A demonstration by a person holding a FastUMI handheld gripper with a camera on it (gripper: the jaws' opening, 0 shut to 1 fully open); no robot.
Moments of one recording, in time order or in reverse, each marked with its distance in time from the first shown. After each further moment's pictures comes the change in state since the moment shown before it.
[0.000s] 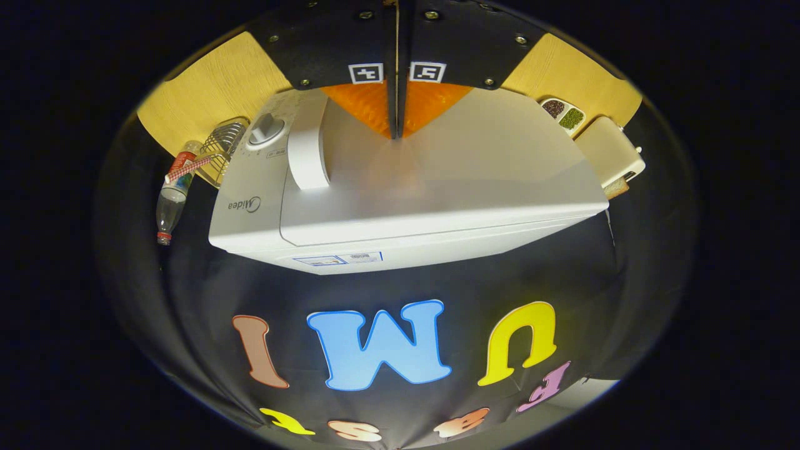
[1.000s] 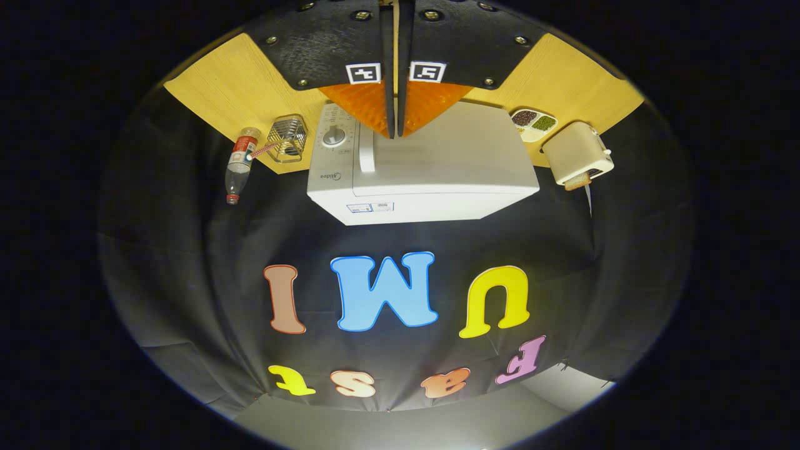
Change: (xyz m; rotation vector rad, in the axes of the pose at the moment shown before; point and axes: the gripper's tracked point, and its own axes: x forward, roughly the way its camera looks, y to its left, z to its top) arm -0.178 -0.010 0.030 -0.062 -0.171 -0.042
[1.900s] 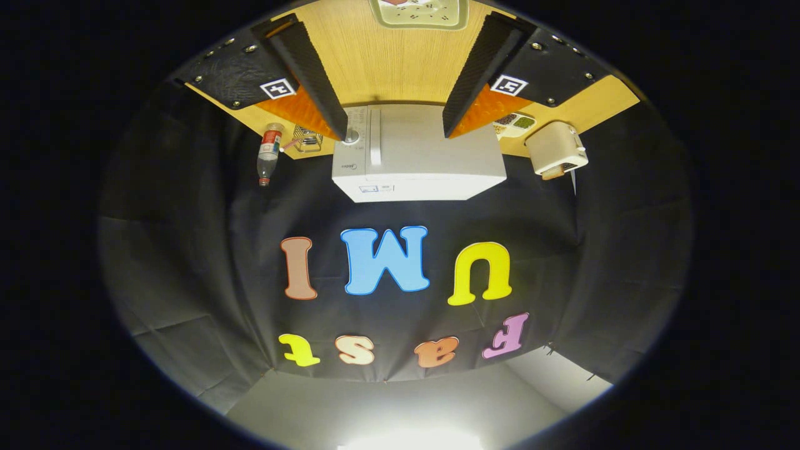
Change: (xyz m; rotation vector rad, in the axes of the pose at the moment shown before) arm -0.116 0.004 0.021 -0.028 -0.108 -0.003
